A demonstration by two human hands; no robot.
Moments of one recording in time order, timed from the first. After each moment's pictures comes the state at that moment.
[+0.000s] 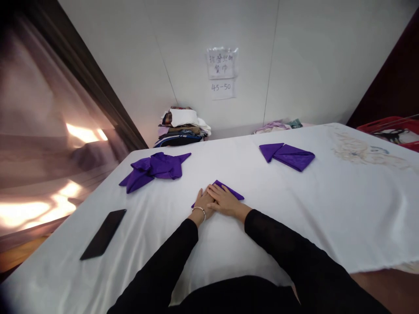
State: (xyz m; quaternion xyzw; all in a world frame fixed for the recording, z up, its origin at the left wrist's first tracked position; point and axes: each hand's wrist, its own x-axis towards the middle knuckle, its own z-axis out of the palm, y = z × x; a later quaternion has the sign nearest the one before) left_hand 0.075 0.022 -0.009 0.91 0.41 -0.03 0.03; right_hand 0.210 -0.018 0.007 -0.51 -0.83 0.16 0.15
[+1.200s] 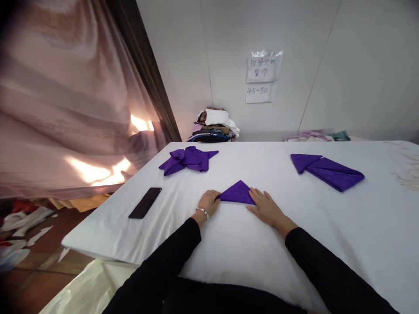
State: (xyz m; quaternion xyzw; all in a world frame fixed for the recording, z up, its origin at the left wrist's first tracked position) left_hand 0.008 0.001 0.005 0.84 0.51 0.17 0.10; right_hand 0.275 -0.044 -0.022 -0.56 -0.82 0.07 0.09
